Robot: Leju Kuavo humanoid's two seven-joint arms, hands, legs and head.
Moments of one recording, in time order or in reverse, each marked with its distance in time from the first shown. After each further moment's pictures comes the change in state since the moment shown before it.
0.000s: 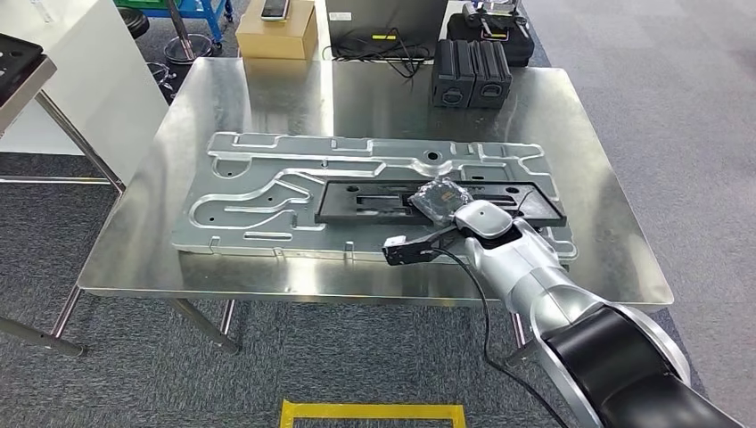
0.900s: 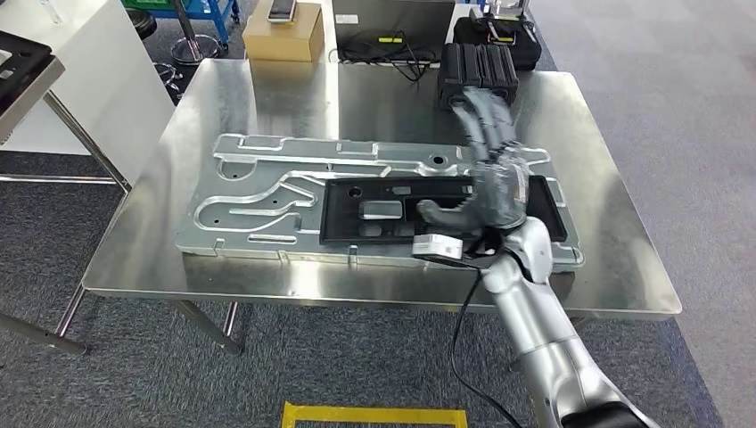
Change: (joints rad) left arm 0.021 -0.004 0.003 0.009 0.024 0.035 0.003; right arm 0.431 -0.037 -0.375 -0.901 -0.575 -0.582 -0.435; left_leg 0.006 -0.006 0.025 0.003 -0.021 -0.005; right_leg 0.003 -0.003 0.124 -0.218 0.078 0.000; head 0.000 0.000
